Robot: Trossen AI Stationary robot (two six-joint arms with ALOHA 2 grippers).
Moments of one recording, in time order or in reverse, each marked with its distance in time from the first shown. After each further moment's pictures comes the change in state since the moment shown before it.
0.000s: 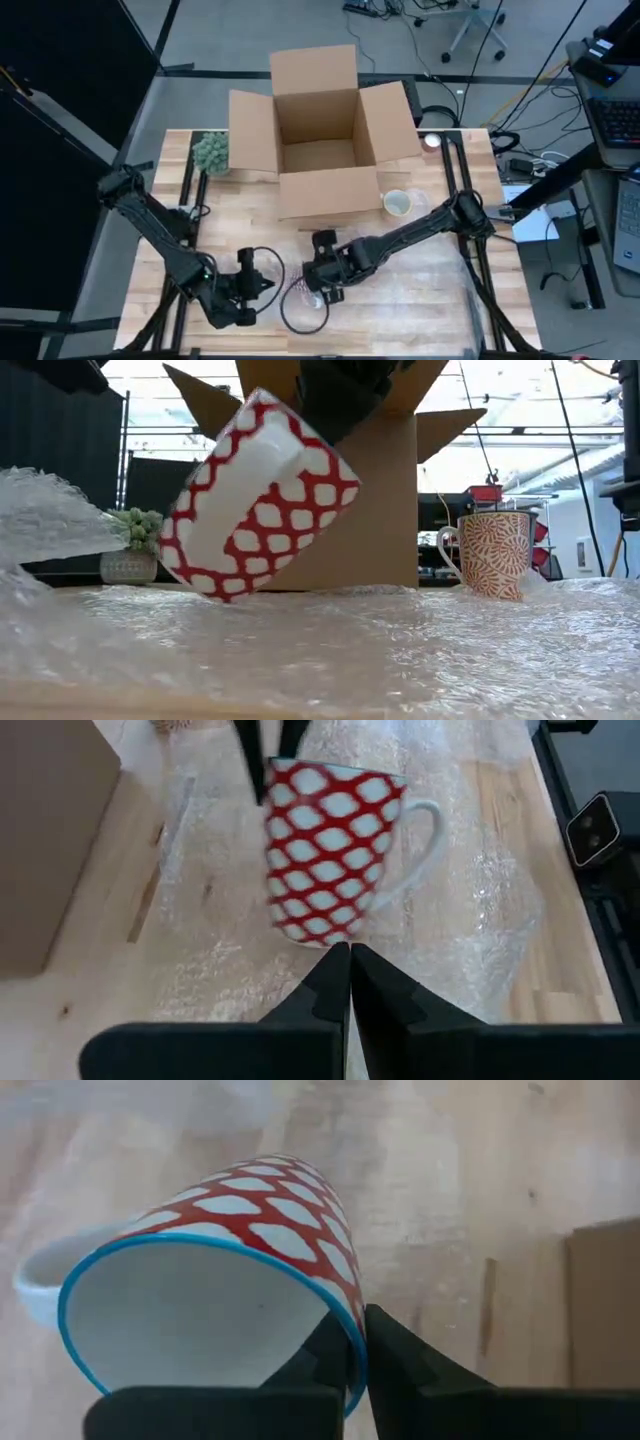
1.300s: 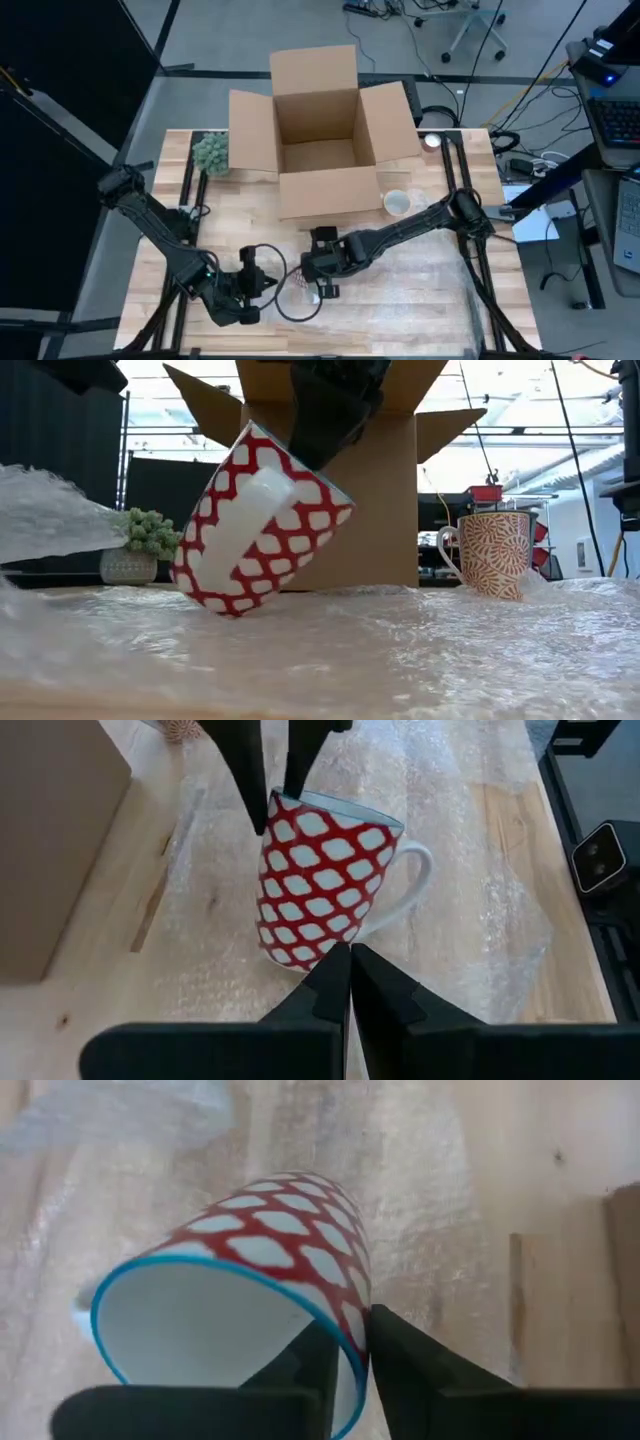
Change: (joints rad) left arm 0.018 0.000 0.000 0.024 -0.013 0.001; right arm -0.041 0.019 0.001 -0.016 -0.086 0.120
